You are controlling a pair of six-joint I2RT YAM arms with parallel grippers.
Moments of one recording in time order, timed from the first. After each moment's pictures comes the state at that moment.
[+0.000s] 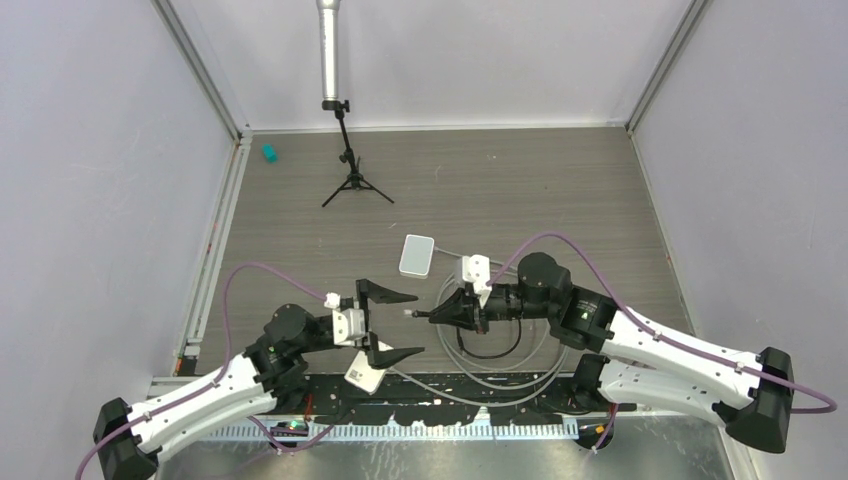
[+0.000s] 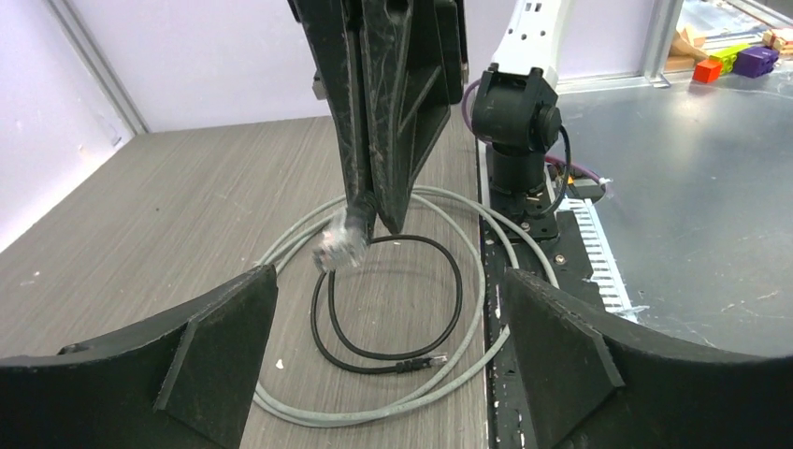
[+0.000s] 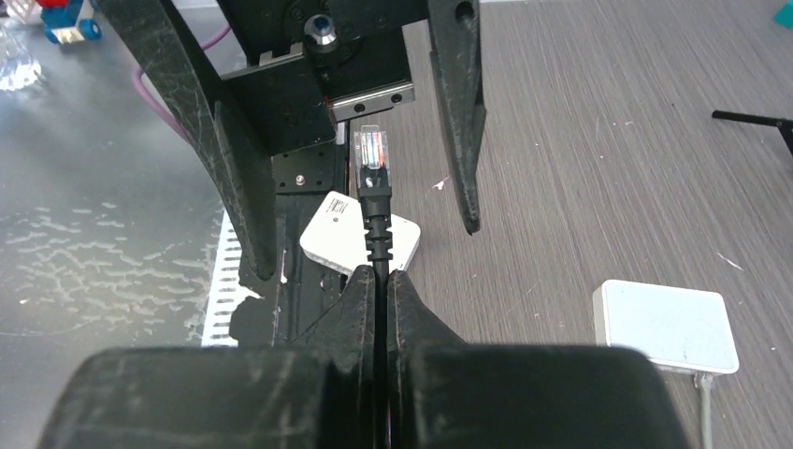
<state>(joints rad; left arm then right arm) -0.98 0.47 0.21 0.44 0.49 0.08 1.02 0.86 0.69 -0.02 -0.49 -0.08</state>
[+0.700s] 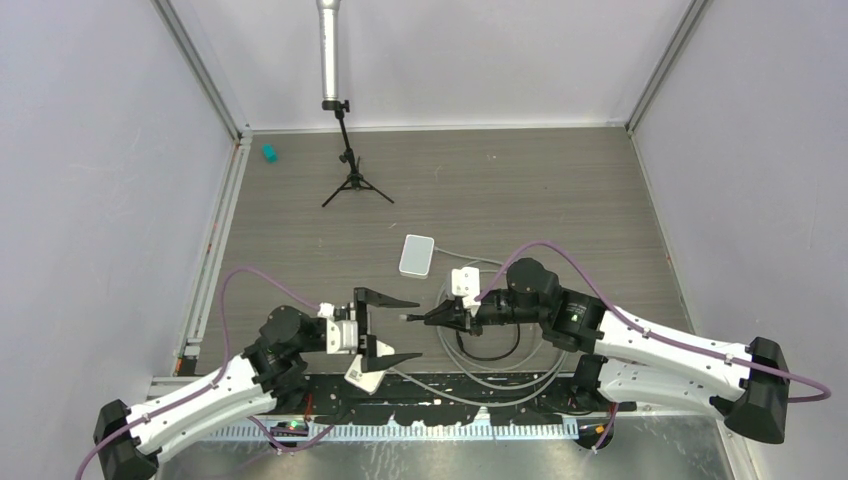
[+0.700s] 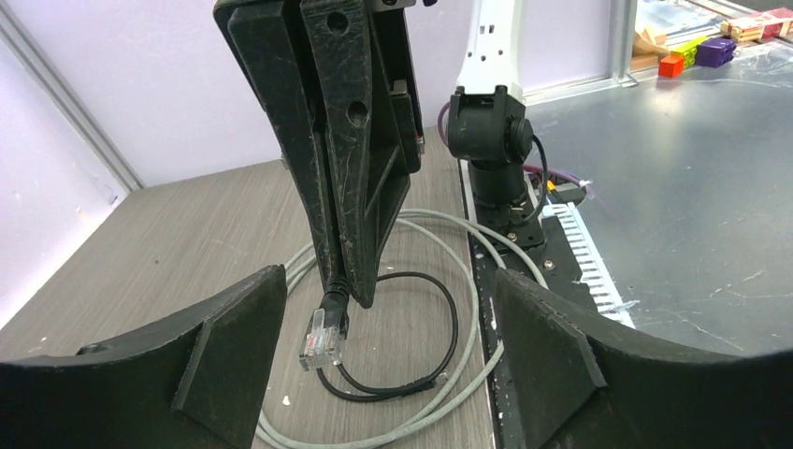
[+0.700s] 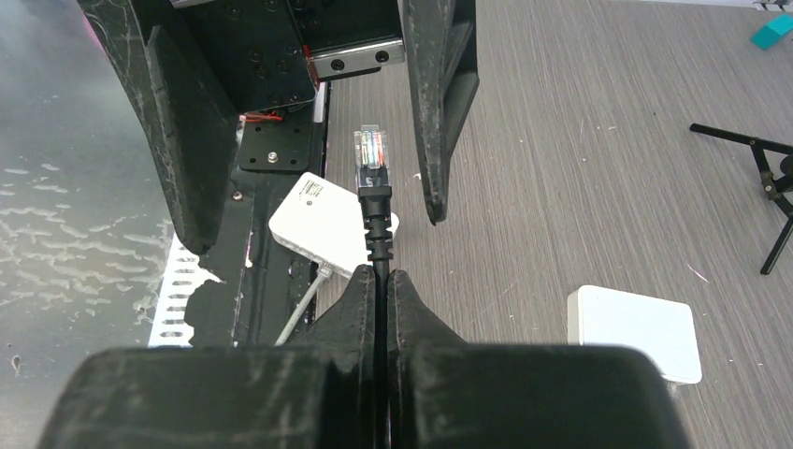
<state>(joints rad) -0.98 0.46 0.21 0.48 0.59 0.14 1.08 0.90 0.65 0.03 -0.43 -0.21</state>
